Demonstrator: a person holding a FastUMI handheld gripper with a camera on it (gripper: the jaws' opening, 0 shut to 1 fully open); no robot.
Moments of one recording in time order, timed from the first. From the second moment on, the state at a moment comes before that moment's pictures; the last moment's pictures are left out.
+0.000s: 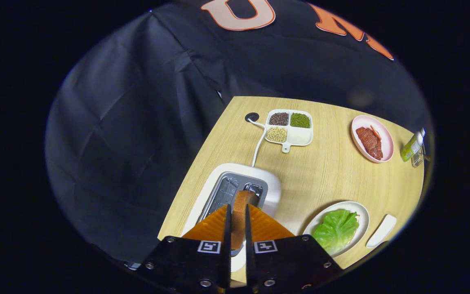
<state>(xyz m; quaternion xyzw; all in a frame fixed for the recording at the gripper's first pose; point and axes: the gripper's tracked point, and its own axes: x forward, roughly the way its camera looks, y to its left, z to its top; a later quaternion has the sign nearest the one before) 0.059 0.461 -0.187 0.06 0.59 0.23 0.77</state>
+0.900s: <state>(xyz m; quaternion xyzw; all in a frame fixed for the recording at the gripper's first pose) 0.062 0.398 -0.090 0.17 0.46 0.29 0.82</state>
